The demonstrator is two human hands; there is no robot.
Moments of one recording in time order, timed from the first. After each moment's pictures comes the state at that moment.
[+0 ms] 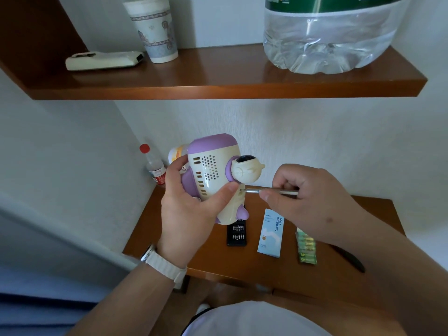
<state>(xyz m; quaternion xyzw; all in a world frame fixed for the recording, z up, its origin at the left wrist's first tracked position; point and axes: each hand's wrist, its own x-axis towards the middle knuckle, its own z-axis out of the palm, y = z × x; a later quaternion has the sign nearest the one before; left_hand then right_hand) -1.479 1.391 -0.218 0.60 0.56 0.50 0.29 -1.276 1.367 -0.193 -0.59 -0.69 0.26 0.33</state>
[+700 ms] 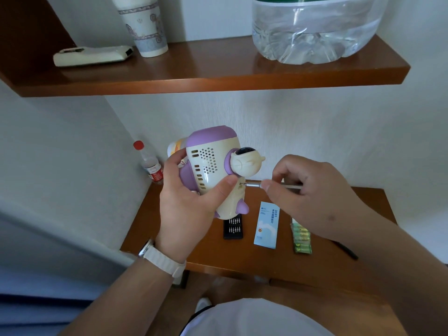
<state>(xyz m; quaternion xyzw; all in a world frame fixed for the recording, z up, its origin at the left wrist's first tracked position) -1.471 1.384 -0.214 0.61 0.52 0.52 0.30 -1.271 1.350 -0.192 -0.61 -0.68 0.23 0.34</state>
